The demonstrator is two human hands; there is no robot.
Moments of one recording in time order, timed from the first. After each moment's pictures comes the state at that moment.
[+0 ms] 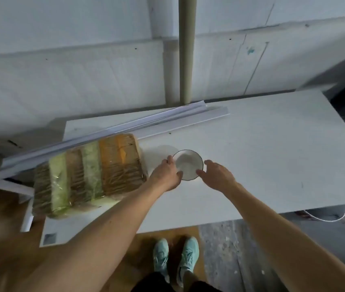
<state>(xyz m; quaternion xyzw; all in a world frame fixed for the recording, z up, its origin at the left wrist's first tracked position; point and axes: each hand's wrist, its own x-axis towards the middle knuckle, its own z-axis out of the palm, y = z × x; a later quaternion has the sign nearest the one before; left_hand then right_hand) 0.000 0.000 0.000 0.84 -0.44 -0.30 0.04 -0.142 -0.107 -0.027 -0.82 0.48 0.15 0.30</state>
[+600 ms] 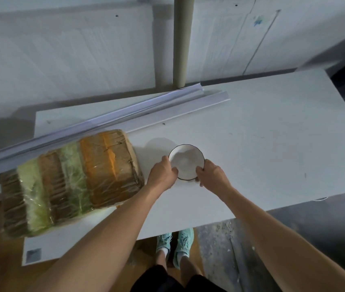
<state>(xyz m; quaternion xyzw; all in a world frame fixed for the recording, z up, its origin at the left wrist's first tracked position) 0.027 -0.017 -0.060 0.84 -0.35 -0.40 0.12 -0.120 -0.102 -0.069 -0.70 0.56 0.10 0.42</state>
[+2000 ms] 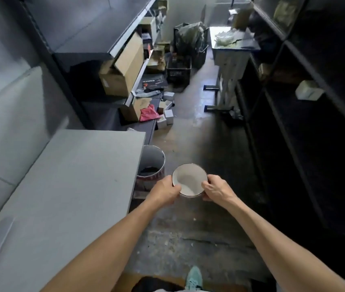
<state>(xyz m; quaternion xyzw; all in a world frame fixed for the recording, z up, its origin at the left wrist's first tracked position) -0.394 -0.048 0.056 0.42 -0.79 -0.44 -0.06 -0.542 0.078 0.026 -0.24 0.85 -0.31 0.36</state>
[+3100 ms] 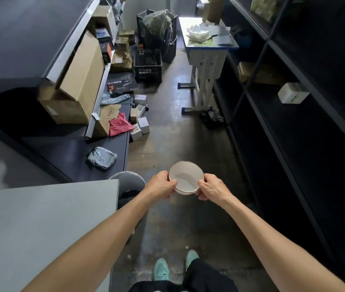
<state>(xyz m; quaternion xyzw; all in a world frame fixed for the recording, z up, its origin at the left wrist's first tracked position) -0.629 -0.257 0.024 0.35 -0.81 -0.45 -0.13 -0.734 -0.096 0.025 -0.15 0.87 -0.31 0.36</state>
